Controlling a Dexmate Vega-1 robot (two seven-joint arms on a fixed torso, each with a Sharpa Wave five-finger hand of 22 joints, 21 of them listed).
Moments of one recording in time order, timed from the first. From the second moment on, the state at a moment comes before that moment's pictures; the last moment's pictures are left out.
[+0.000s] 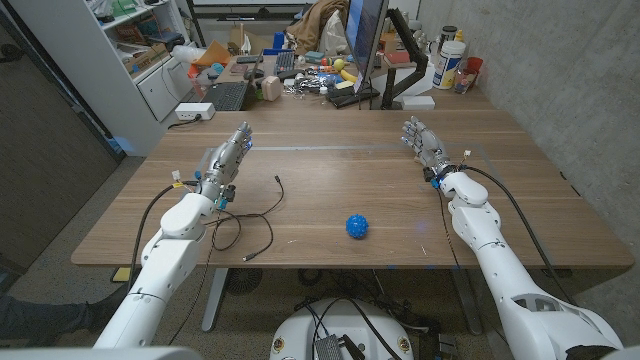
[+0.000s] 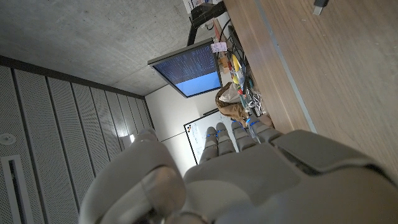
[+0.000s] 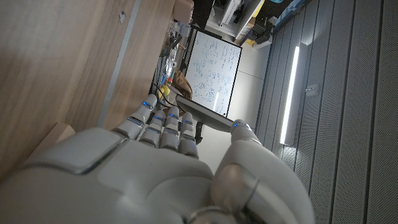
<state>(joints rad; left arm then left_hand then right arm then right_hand) 1.17 0.36 -0.05 -1.70 -0.33 -0.10 -0.13 0.43 0.03 0.10 0.11 0.37 0.05 0.04 0.20 0.18 0.02 -0.02 0.21 0.19 -0.02 0.01 0.19 0.18 -0.01 0.00 0.19 0.18 -0.82 -0.16 0.01 -1.23 0.25 0.17 0.29 0.32 0.05 0.29 -0.01 0.19 0.23 0.05 0.19 0.19 0.22 0.08 0.21 0.18 0.10 0.03 0.19 0.18 0.15 -0.03 0.38 0.17</state>
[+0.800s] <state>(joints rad) 1.21 0.36 -0.07 -1.76 -0.32 -0.10 -0.12 0.43 0.04 0.10 0.10 0.36 0.07 0.04 0.20 0.18 0.02 -0.02 0.21 0.19 -0.02 0.01 0.19 0.18 -0.01 0.00 0.19 0.18 -0.79 -0.16 0.01 -1.19 0.25 0.19 0.30 0.32 0.05 0.29 -0.02 0.19 0.23 0.05 0.19 0.19 0.22 0.08 0.21 0.18 0.10 0.03 0.19 0.18 0.15 -0.04 0.38 0.17</state>
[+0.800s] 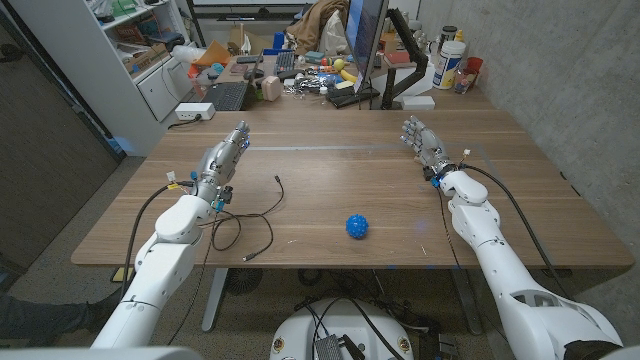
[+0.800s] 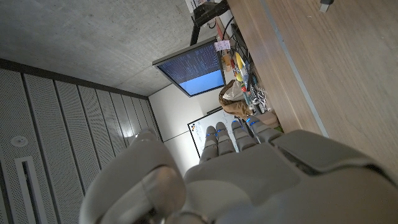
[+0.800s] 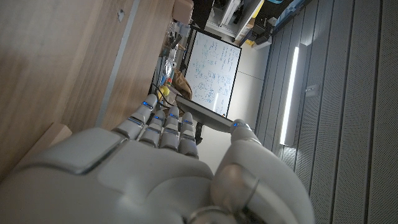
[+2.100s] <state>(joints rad) 1.29 0.41 -0.09 -1.91 -0.24 -0.03 -0.10 0.44 0.04 0.09 0.10 0.35 0.08 0.05 0.20 0.18 0.03 -0.03 0.21 0.19 -0.01 0.00 0.19 0.18 -0.01 0.01 0.19 0.18 -0.79 -0.17 0.02 -1.18 0.26 0.21 0.31 0.32 0.05 0.29 -0.02 0.19 0.23 0.05 0.19 0.19 0.22 0.08 0.21 0.18 0.10 0.03 0.19 0.18 0.15 -0.04 0.37 0.17</state>
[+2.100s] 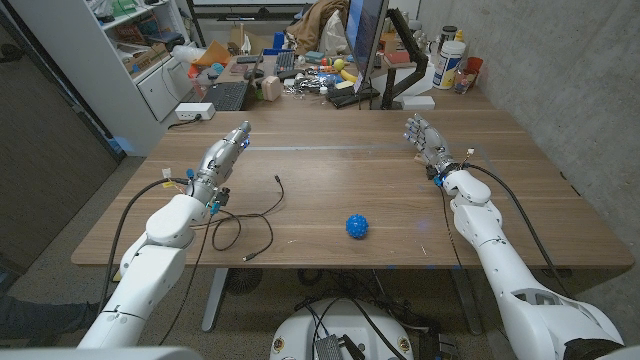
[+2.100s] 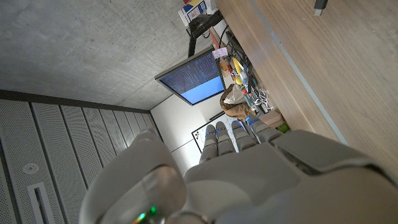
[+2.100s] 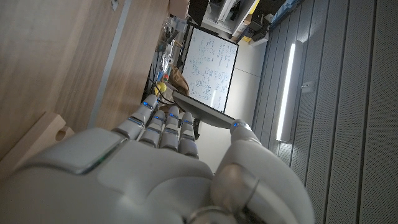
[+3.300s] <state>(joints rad) 1.40 0.47 -0.17 -2.04 -0.10 0.02 -0.09 0.45 0.05 0.09 0.10 0.35 0.09 0.04 0.20 0.18 0.04 -0.03 0.21 0.19 -0.01 0.00 0.19 0.18 -0.01 0.02 0.20 0.18 -0.79 -0.19 0.01 -1.19 0.25 0.20 0.33 0.32 0.06 0.29 -0.03 0.19 0.23 0.05 0.19 0.19 0.23 0.08 0.21 0.18 0.11 0.03 0.19 0.18 0.16 -0.04 0.36 0.17</state>
